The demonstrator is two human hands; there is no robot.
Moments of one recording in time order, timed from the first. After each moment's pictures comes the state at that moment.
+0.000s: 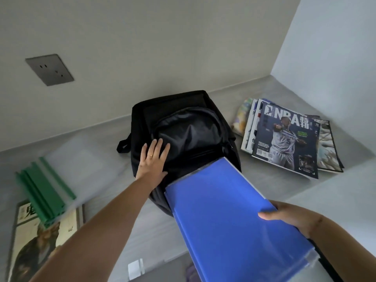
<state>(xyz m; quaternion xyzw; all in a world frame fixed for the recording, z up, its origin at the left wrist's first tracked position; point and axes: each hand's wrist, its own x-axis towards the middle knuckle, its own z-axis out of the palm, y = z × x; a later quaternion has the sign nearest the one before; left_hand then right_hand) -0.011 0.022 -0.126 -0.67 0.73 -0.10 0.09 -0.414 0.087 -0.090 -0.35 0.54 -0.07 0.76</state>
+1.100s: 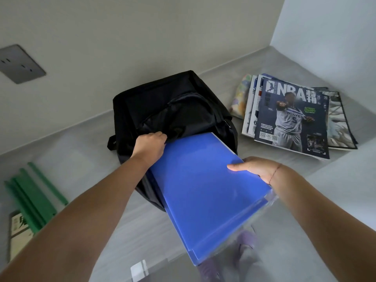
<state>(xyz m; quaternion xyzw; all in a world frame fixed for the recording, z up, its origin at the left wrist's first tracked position) -0.016 -0.030 -0.101 -0.62 0.78 -0.06 0.04 -0.339 0.002 -0.107 -0.44 0.61 -0.02 0.66</state>
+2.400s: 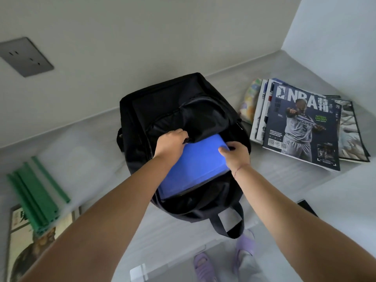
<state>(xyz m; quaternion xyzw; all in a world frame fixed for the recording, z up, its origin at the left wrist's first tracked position) -0.058 -0.040 -0.108 -0.64 0.75 0.06 -0.12 -0.253 -0.029 -0.125 -0.40 0.70 -0.34 0.48</state>
